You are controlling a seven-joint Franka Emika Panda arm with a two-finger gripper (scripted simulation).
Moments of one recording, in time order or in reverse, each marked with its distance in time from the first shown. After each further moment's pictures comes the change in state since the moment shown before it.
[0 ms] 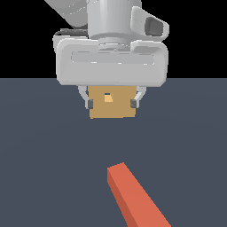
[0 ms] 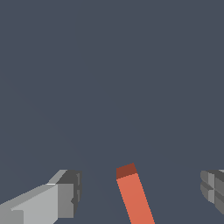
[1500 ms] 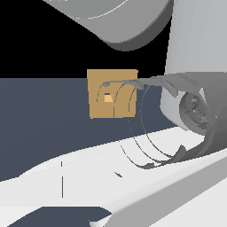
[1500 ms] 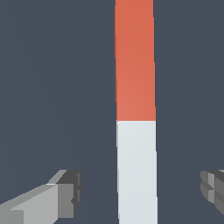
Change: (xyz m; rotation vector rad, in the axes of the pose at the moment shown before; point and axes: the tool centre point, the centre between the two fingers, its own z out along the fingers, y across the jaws) arm -0.198 0.049 0.072 -0.020 -0.002 -0.313
